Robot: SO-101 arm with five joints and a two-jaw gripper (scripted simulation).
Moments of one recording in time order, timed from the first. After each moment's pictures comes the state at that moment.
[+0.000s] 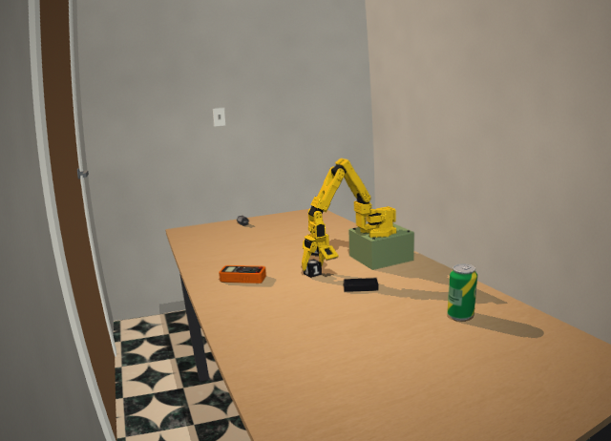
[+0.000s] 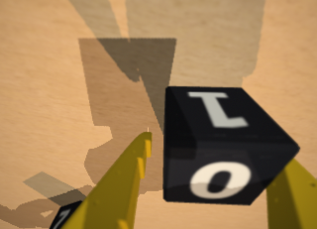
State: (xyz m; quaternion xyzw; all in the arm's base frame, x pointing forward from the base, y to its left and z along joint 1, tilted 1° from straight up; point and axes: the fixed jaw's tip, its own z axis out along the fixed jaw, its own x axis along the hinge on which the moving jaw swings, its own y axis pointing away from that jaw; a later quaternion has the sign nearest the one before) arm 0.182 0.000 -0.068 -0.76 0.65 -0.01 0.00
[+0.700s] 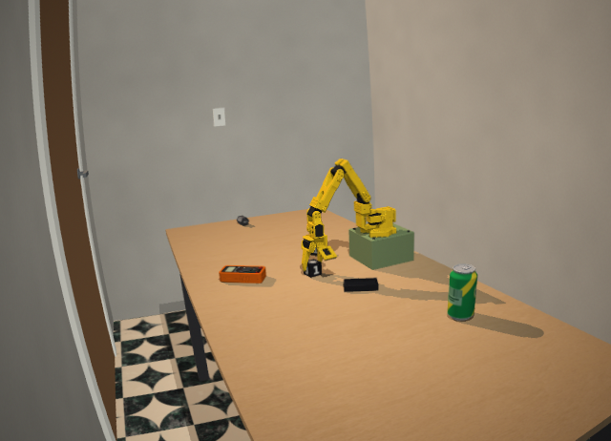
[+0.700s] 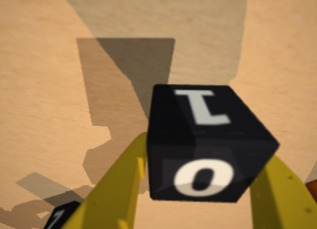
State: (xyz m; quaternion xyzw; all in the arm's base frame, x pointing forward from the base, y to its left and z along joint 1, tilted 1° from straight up) arm 0.188 0.000 -0.068 -0.76 0.65 -0.01 0.01
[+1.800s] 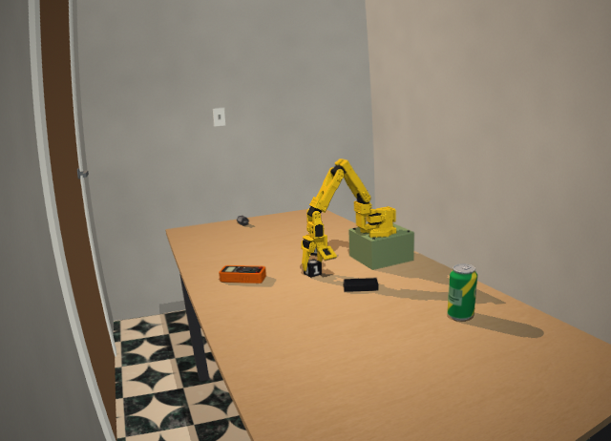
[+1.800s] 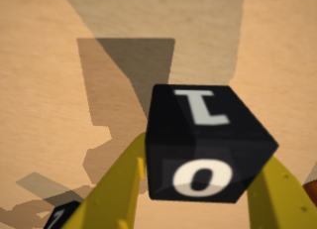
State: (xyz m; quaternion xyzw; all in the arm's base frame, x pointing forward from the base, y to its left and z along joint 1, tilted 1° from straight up) arm 0.188 0.000 -0.068 -0.76 0.65 -0.01 0.01
